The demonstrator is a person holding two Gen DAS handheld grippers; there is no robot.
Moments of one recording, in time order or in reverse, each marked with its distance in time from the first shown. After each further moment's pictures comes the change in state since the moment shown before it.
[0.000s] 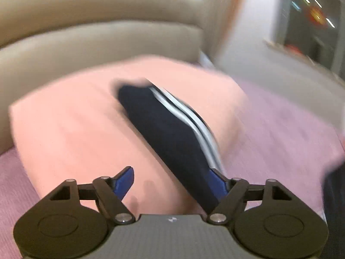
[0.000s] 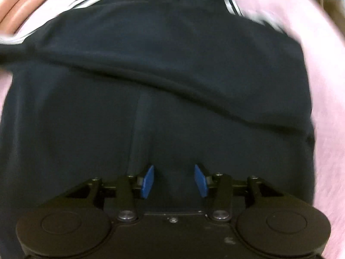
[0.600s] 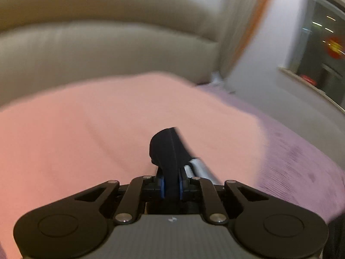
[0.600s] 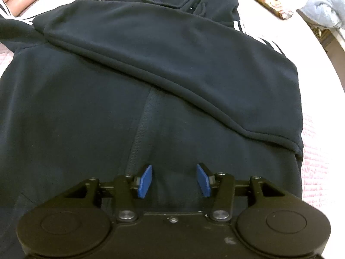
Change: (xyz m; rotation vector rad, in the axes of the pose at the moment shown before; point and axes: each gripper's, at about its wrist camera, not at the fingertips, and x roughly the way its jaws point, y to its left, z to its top) left arm 0.066 0.005 0.052 -0.038 -0.047 -0.087; right arm 0.002 0.008 -0.001 -0.063 -0.053 -0.084
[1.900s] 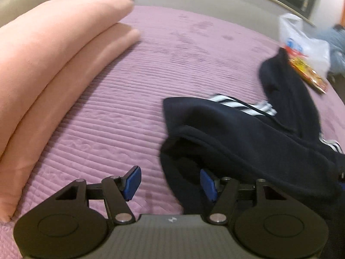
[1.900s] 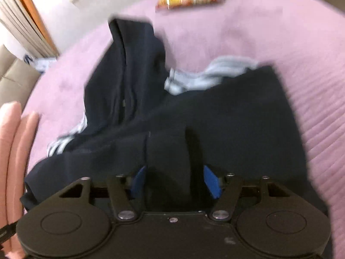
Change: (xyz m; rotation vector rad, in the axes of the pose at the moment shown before) left arm -0.037 -0.171 -0.221 0.331 0.417 -0.244; right arm 0.031 -0.140 0.076 0.621 -0.144 0.375
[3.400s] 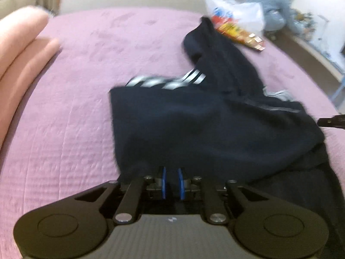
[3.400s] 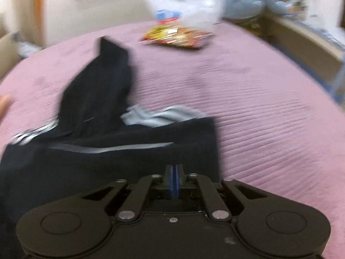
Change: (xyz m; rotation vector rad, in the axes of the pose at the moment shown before) left arm -0.004 -0.036 -0.028 0.300 0.062 -0.238; right arm -0.044 -0.002 -0.004 -0.258 -0.213 -0.263
